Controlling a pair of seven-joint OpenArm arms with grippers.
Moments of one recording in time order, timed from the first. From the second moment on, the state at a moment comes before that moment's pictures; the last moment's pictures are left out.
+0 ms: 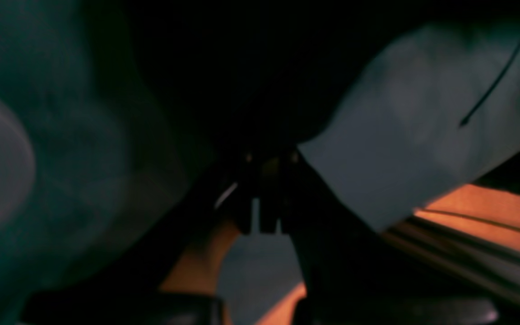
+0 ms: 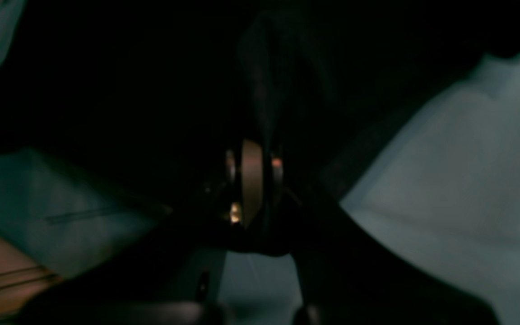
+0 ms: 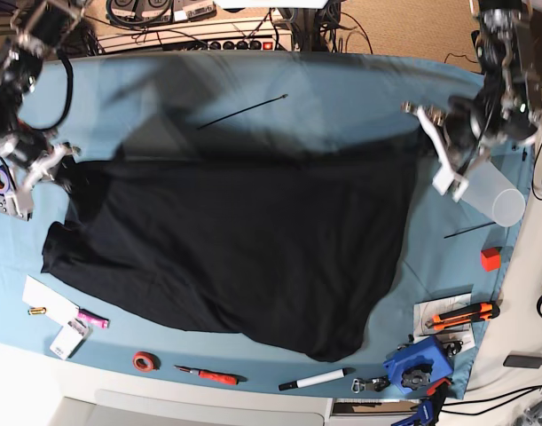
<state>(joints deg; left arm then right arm) 15.4 -20.1 -13.8 112.0 -45.6 -26.1 72.7 -6.8 26.5 41.8 98.2 60.7 35.1 -78.3</state>
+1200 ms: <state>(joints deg) 45.4 -15.5 -20.8 132.4 -37.9 -24.0 72.9 -25.7 18.2 55.3 102.0 53.4 39.8 -78.2</state>
